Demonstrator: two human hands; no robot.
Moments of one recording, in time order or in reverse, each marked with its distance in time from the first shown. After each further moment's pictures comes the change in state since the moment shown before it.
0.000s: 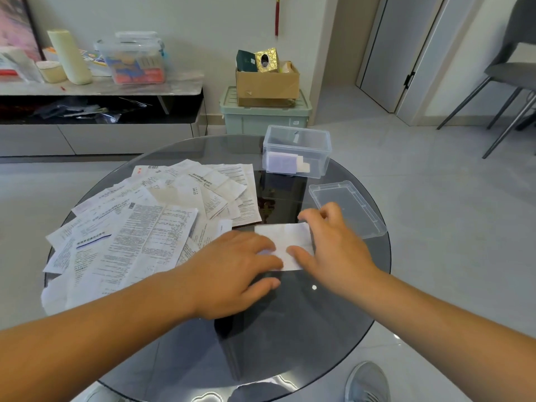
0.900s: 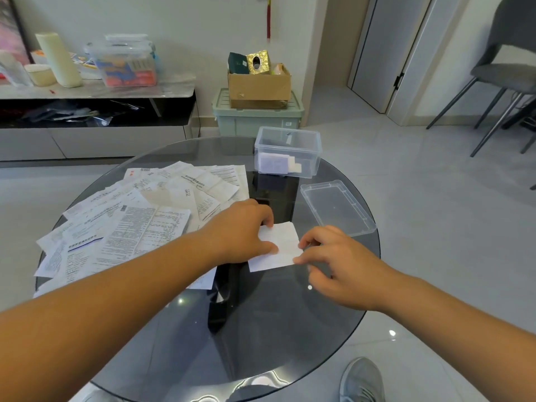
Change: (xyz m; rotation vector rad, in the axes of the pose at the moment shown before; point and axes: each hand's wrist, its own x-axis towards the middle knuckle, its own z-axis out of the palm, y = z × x) left_hand 0.063 -0.011 -0.015 -0.193 -0.104 -0.391; right_hand -0.026 0.025 -0.021 0.057 -0.251 -0.260
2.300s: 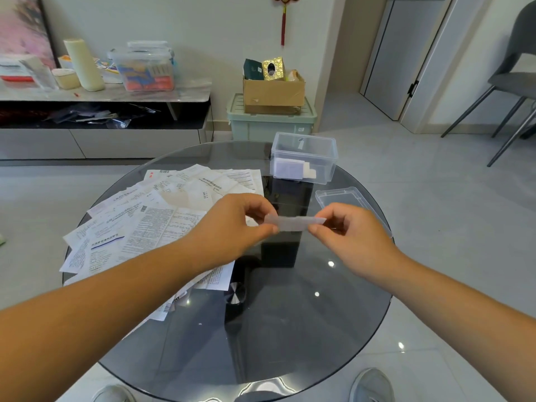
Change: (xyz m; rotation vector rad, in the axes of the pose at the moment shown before) left_hand -0.040 -0.011 -0.021 -0.579 0.277 -0.006; right_hand 0.032 -0.011 -0.013 0.630 0.339 0.227
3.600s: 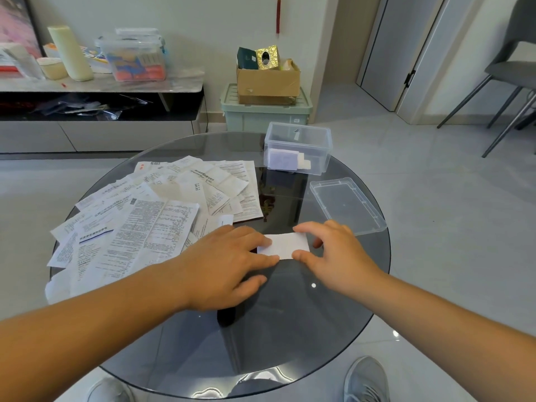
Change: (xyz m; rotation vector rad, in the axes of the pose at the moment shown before) left_hand -0.032 -0.041 0.016 0.823 -0.321 0.494; right_hand -0.016 0.022 0.026 -0.462 -0.102 0.062
